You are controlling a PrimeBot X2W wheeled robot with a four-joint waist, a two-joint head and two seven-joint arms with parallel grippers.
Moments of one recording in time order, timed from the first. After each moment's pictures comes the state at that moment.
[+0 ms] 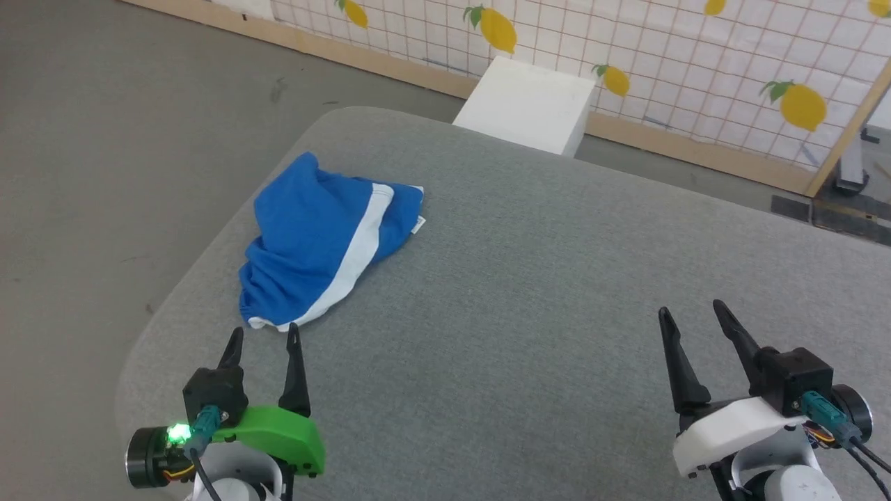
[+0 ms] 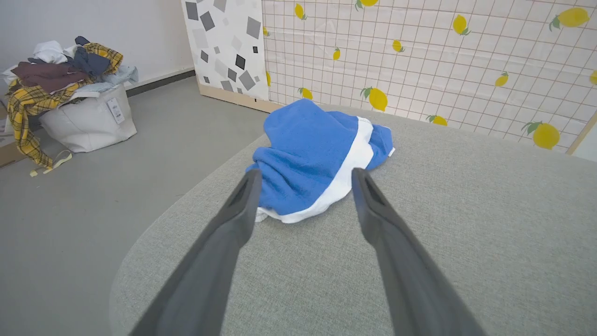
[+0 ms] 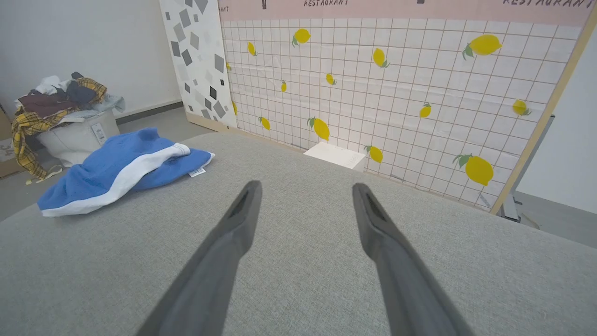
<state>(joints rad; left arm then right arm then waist) -0.05 0.10 -0.09 0.17 -0.15 0.10 -0.16 -0.02 -0.05 -0.01 0.10 0.06 0.13 -0.11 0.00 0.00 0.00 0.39</state>
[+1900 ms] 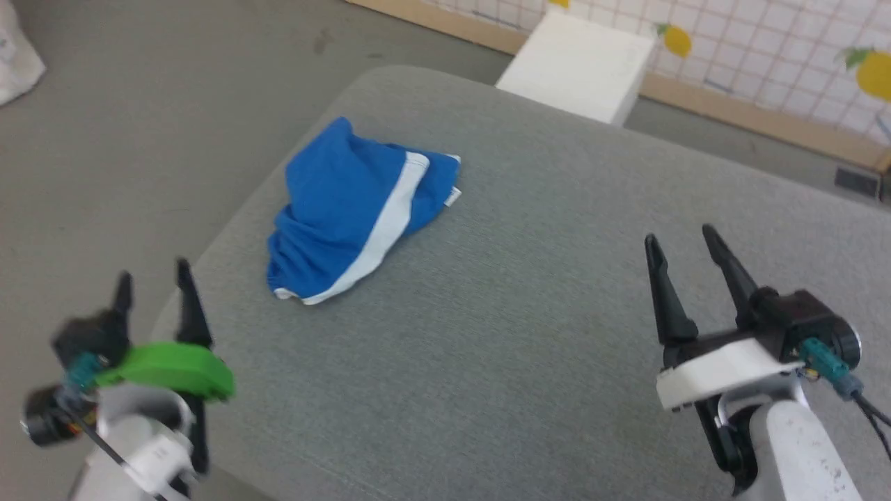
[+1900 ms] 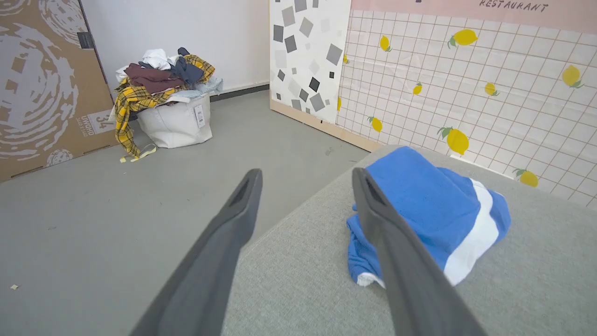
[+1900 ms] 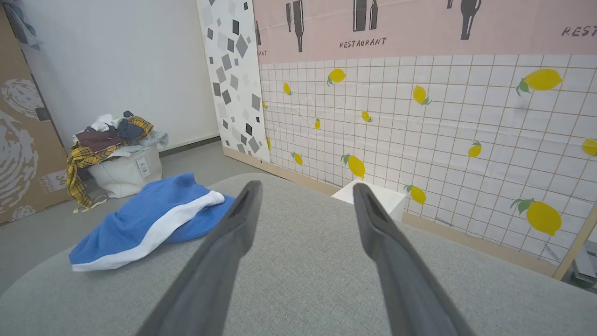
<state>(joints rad) -0.19 0.24 -0.04 0.24 -0.37 0.16 -0.22 -0.17 -0.05 0.04 0.12 0.09 0.13 -0.18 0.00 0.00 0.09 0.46</state>
